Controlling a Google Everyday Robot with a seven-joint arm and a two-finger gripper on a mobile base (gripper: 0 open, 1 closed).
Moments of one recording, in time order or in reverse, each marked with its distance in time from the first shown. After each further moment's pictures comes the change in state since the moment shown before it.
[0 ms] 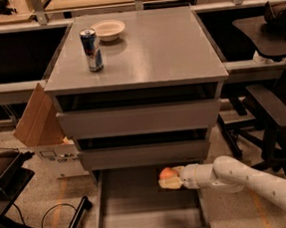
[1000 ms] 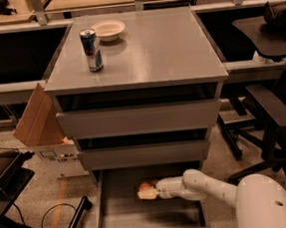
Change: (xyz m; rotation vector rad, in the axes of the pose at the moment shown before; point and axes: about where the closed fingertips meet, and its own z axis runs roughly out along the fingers) arm 0.077 -0.025 0.174 -0.118 0.018 0.088
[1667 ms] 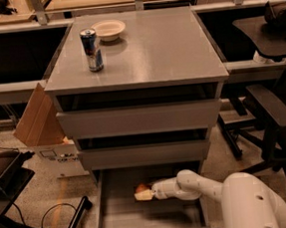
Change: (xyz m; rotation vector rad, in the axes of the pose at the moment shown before) arm 0.017 -0.012 0.033 0.004 0.038 0.032
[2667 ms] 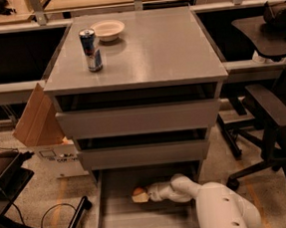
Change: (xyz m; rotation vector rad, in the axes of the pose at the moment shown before) arm 0.033 -0.048 0.066 0.003 0.013 0.032
